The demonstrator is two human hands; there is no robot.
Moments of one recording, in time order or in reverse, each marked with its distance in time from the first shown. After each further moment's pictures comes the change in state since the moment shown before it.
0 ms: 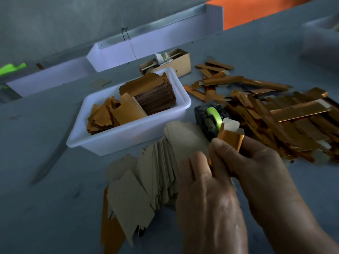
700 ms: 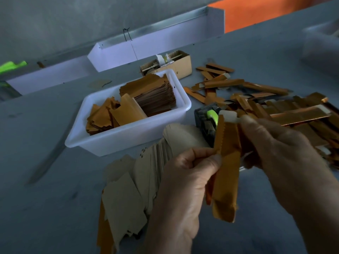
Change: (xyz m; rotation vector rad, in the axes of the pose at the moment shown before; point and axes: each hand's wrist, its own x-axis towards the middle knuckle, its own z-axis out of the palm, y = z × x) left_hand 0.028 -0.014 -0.020 -1.226 -0.243 -0.569; right_hand 0.013 -0.027 -0.025 -0.208 -0.017 -0.111
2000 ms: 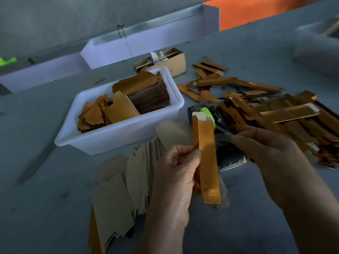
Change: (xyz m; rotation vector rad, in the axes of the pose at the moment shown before) left_hand 0.014 -0.021 -0.005 0.090 0.105 0.087; right_hand 0.013 0.035 -0.011 0.027 0.059 0.104
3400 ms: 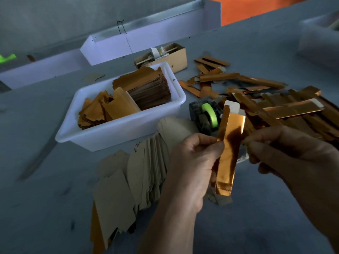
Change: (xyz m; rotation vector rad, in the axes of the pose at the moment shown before) left_hand 0.007 0.008 0.016 0.049 -0.202 -0.023; right_hand -0.023 -0.007 -0.019 0.035 -0.159 -0.267
